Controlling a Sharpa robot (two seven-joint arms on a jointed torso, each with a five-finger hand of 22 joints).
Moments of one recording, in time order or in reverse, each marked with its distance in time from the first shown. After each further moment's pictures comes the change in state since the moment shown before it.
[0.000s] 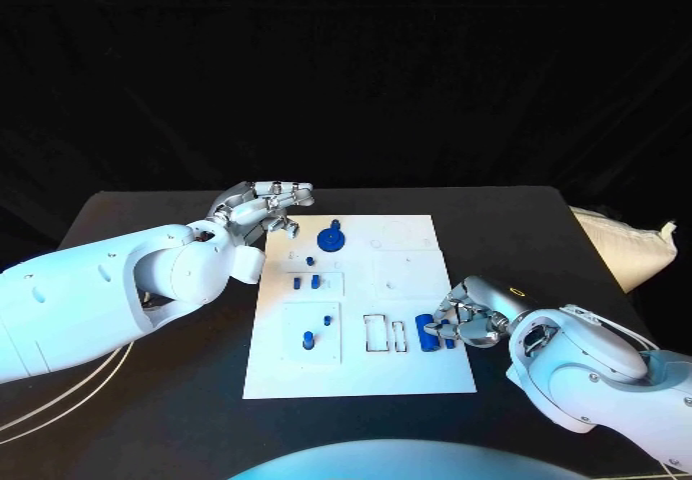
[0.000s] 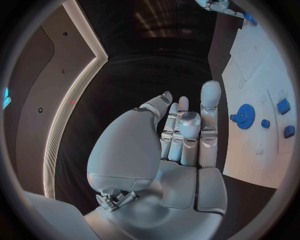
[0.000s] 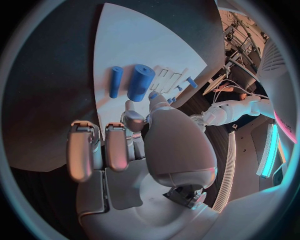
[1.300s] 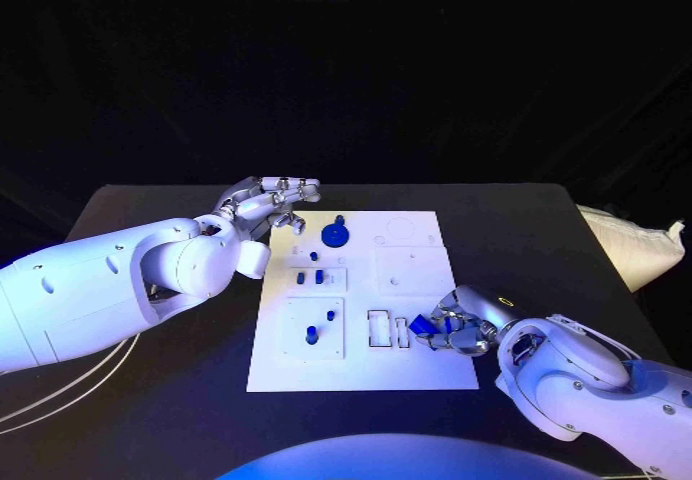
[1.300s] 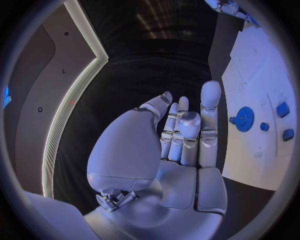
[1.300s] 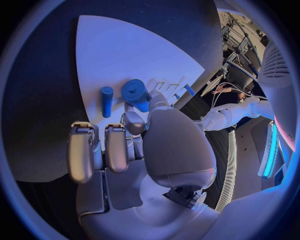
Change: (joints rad) left arm -0.002 -0.002 0.000 0.001 0.000 0.014 -0.004; left_hand 0.000 0.000 0.000 0.000 0.000 0.000 0.000 0.000 0.000 -0.004 -0.004 0.000 0.000 0.000 0.000 0.000 0.000 0.000 0.000 0.000 0.000 -0.001; right arm -0.042 0.055 0.004 -0.022 0.005 -0.006 0.002; right_hand 0.061 0.063 -0.023 -0.001 0.056 0.020 -0.013 0.036 0.024 0.010 -0.009 0.025 0.058 -0.001 -0.001 0.021 0.041 0.000 0.007 0.000 0.023 0.000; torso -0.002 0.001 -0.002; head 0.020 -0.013
